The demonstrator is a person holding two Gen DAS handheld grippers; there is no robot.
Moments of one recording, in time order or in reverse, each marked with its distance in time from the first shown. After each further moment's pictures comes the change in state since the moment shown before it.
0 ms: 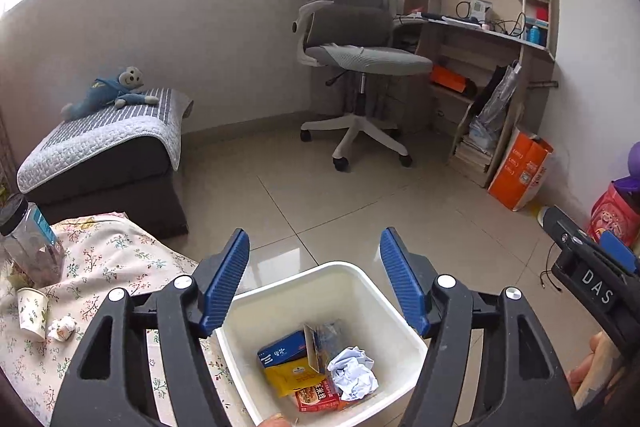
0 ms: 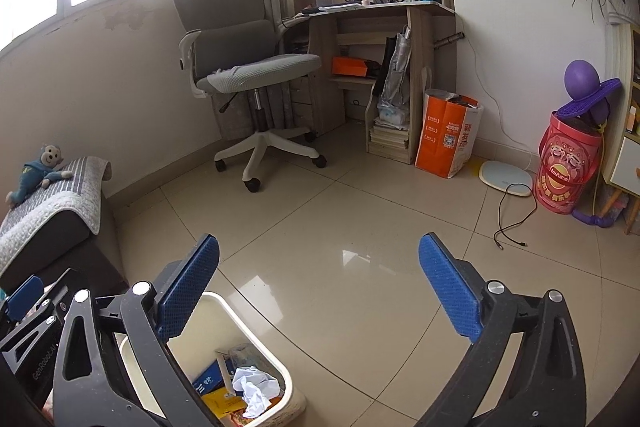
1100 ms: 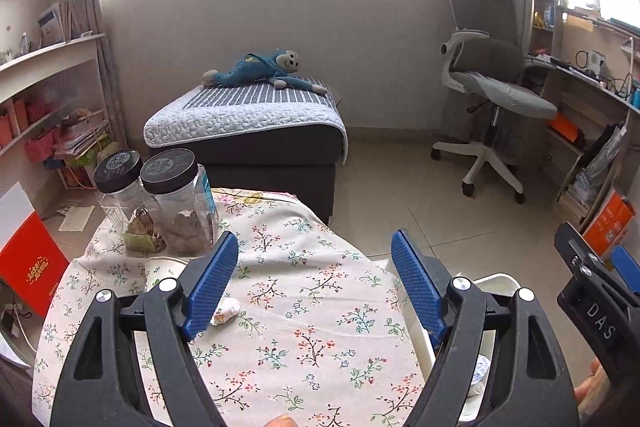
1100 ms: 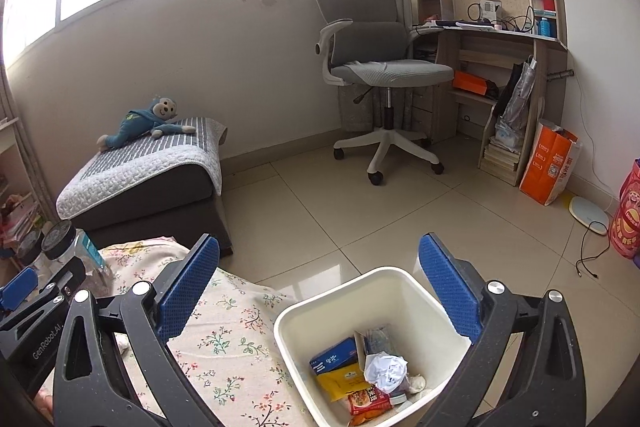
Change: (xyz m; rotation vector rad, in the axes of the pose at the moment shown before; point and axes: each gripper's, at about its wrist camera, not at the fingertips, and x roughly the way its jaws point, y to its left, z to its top) left arm -0.078 0.204 -0.021 -0.214 -0.017 0.351; right arm -0.062 0.192 -0.038 -0.194 0.020 0.318
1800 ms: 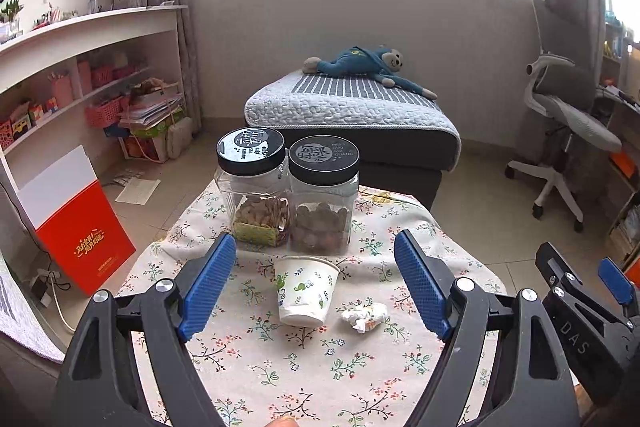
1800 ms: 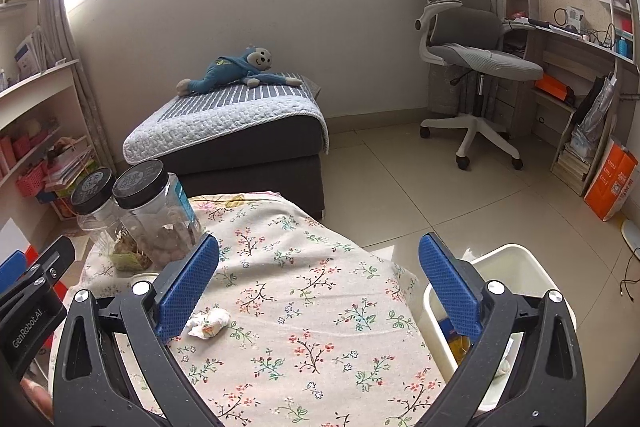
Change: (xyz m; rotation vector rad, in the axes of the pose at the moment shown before) left arm 0.002 0.159 -0.012 -0.128 0.016 0.203; right arm 0.004 0.160 -0.039 -0.144 0.109 0.207
